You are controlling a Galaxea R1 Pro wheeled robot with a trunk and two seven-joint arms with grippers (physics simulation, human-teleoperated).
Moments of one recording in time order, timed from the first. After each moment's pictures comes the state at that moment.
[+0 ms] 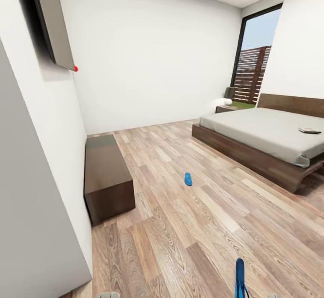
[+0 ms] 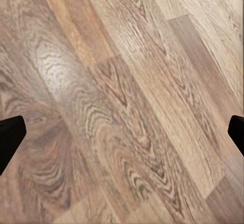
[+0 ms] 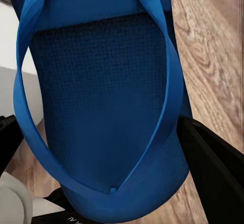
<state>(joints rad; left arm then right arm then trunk) -0.37 0.03 -0.11 -0.05 0.33 -0.28 -0.51 -0.42 -0.38 -0.08 0.05 -0.32 0.00 1.14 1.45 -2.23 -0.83</state>
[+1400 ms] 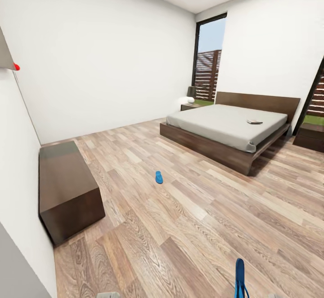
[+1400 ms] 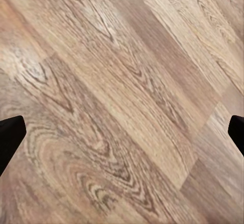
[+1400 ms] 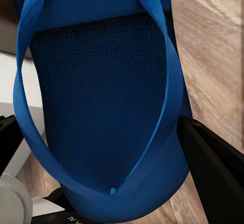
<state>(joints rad) -0.37 0.03 -0.11 -0.05 0.33 -0.28 -0.51 -0.42 -0.38 -0.08 0.05 -0.32 0.00 1.14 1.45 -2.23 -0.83</state>
